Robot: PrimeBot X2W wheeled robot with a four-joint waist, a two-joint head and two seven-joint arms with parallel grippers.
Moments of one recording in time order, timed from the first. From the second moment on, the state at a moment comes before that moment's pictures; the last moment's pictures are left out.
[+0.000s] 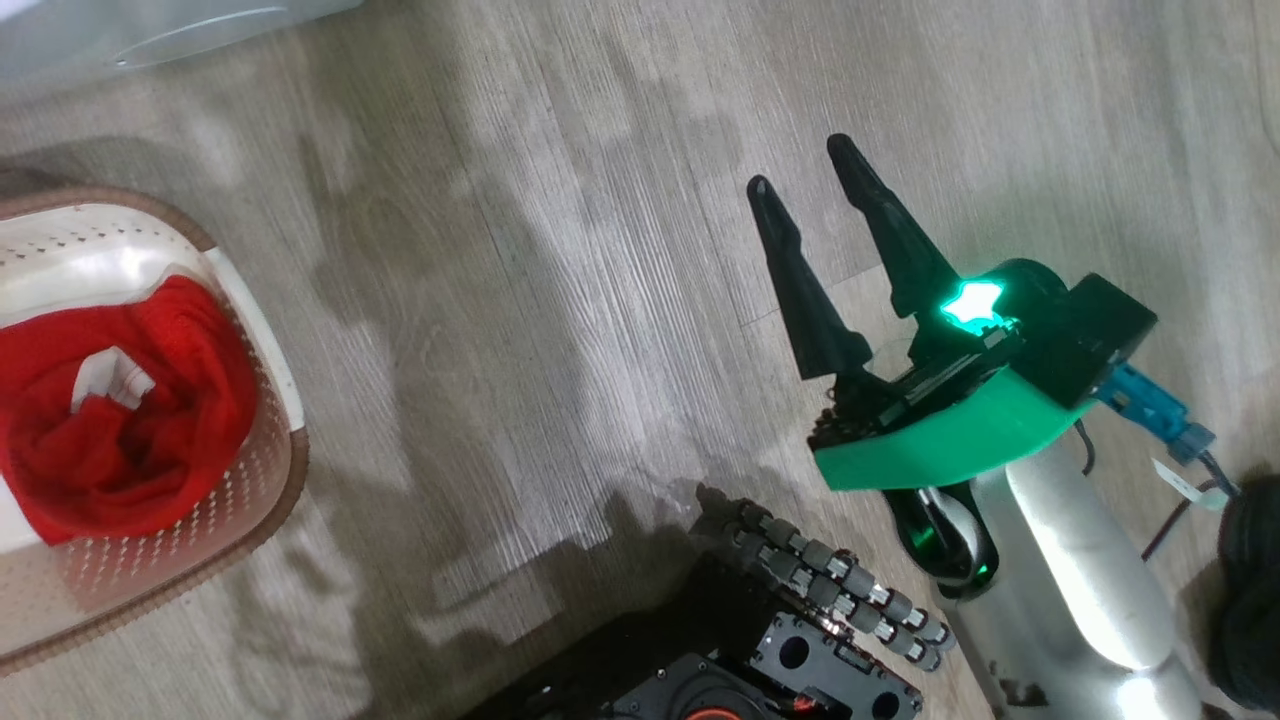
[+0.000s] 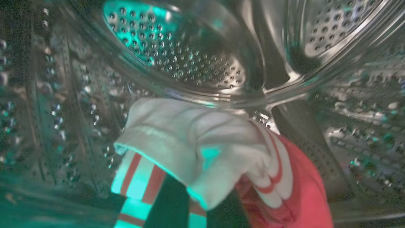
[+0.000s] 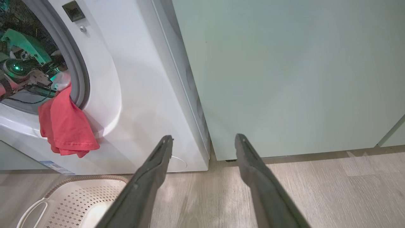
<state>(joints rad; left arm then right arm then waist) -1.40 0.63 -0.03 0.76 -0.50 0.03 0.11 -0.38 -0.05 0.35 0.02 0.43 0.13 -0.25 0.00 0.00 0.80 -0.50</state>
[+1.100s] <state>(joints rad) -0.66 0.43 -0.09 0.21 -0.48 0.17 -0.23 -0.34 -0.05 0.23 0.09 0.33 0.13 -0.25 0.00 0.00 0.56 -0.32</state>
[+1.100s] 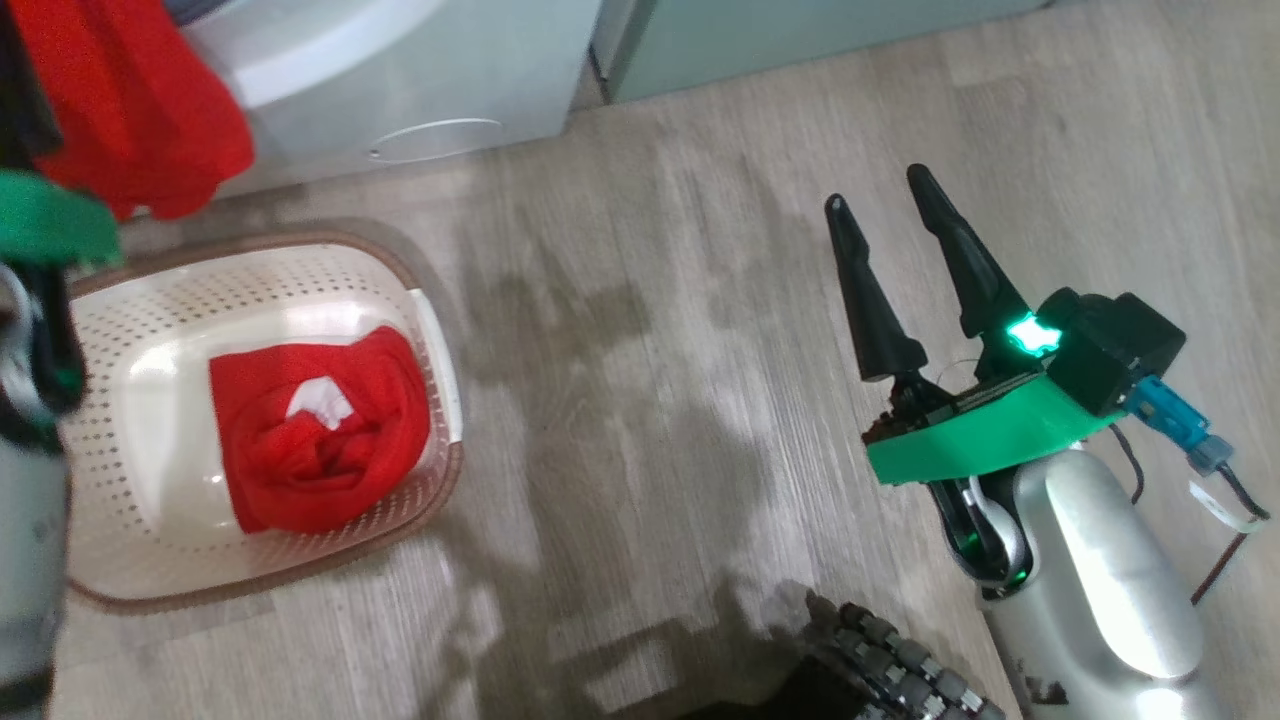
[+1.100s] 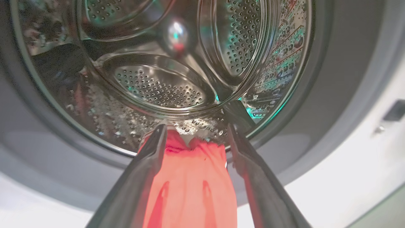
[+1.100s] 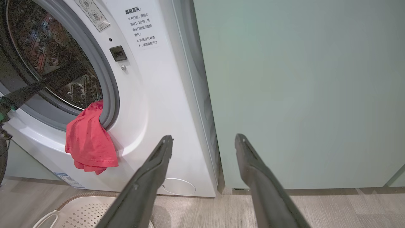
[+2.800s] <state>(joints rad) -0.24 0.31 -0.16 0.05 -0.42 0.24 -0.20 -0.30 -0.05 0.17 0.15 0.27 0.13 -0.25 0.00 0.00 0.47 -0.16</state>
